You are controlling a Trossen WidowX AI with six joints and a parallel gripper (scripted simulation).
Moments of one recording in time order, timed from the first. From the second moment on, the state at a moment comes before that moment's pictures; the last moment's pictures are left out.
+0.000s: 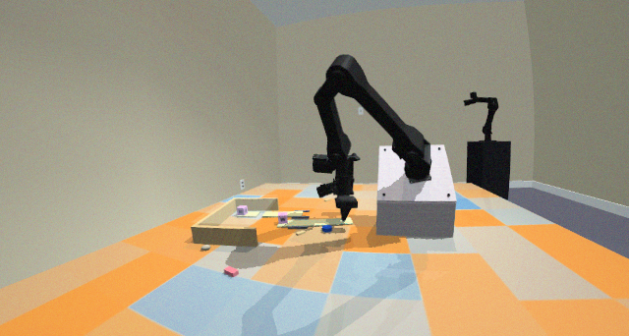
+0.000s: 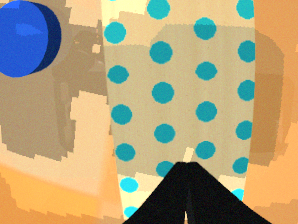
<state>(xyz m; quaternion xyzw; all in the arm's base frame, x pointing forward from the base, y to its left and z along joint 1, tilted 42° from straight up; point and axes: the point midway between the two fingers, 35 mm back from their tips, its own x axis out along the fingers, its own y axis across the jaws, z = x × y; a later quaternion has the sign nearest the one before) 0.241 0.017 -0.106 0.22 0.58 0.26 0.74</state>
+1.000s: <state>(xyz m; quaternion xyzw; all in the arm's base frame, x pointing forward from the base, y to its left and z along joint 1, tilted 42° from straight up) 0.235 -0.001 -0.084 0.22 0.59 0.26 0.73</state>
